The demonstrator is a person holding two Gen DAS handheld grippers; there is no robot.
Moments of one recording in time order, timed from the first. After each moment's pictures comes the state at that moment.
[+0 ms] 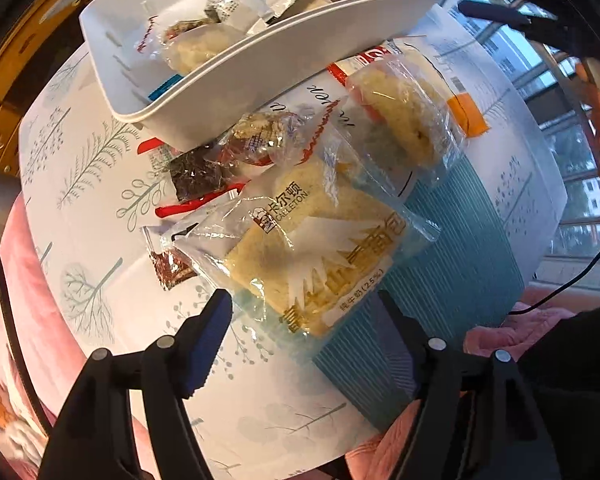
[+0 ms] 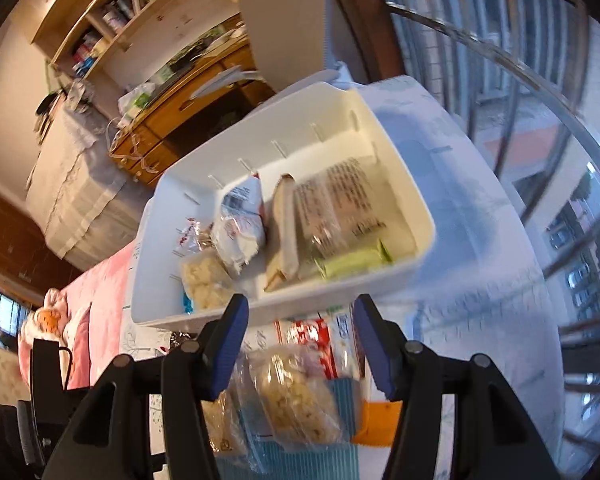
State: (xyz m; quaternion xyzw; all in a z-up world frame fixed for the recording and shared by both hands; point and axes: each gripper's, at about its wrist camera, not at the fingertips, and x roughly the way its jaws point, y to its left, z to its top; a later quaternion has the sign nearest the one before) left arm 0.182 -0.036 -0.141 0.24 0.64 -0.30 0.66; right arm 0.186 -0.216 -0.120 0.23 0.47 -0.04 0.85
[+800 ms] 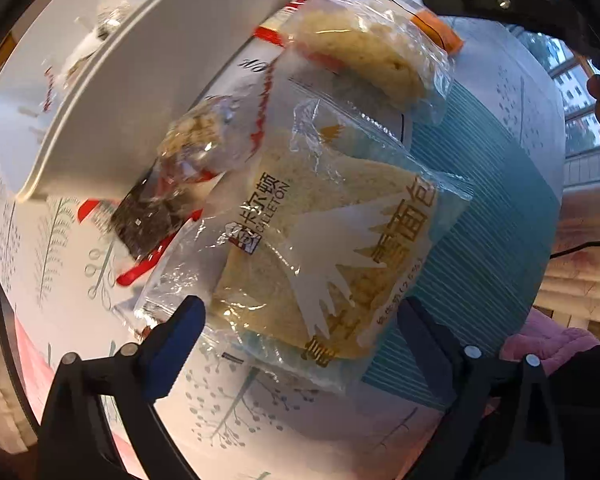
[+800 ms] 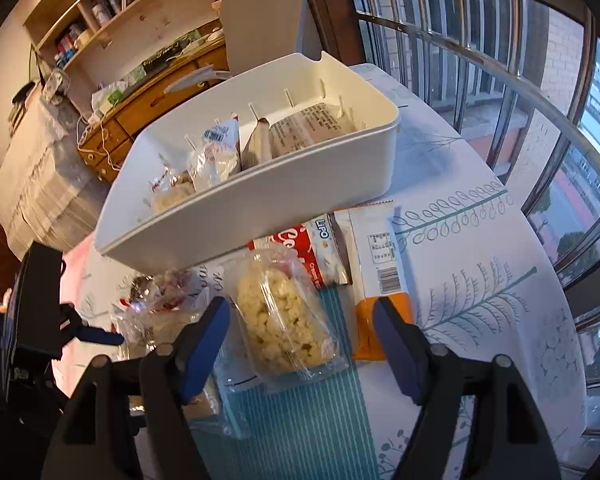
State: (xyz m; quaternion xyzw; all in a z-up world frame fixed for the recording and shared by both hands) left arm 0.177 -0.071 -0.197 0.38 0.58 -0.40 0.60; right arm 0.125 -0.158 -0.158 0.16 0.46 -0.11 0.87
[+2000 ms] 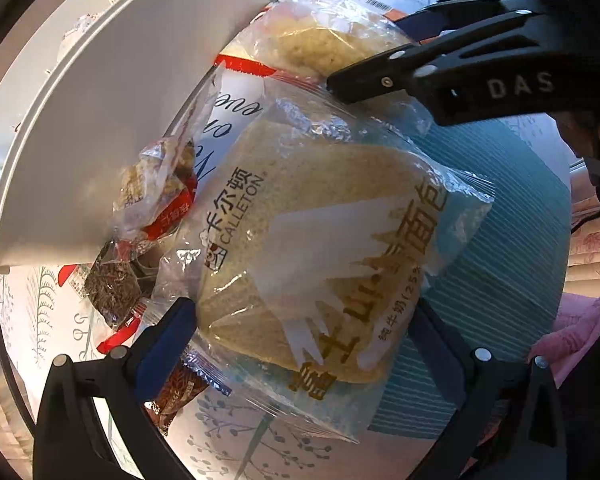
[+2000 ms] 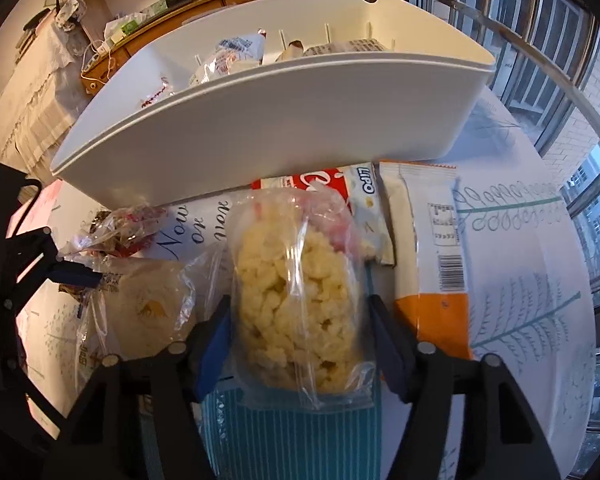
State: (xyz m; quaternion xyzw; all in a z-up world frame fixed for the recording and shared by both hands) left arm 0.145 -0.082 -0.236 0.38 0.51 -0.45 0.62; right arm 0.163 -0.136 -0.209 0.09 0.53 -0.07 0.84
